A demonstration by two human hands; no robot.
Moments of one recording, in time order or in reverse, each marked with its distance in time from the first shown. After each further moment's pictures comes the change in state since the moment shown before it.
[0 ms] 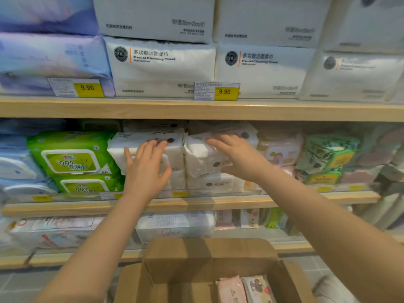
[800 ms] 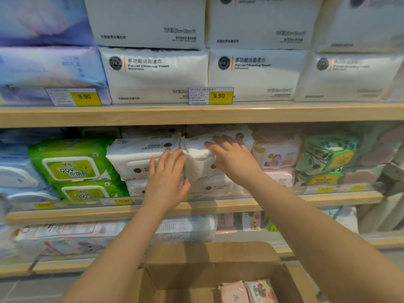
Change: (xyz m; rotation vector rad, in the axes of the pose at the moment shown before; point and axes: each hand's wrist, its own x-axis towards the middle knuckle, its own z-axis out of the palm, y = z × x) left_hand -0.008 0.038 0.017 0.012 -0.096 0.147; right_hand 0.009 0.003 0.032 0.002 0.186 0.106
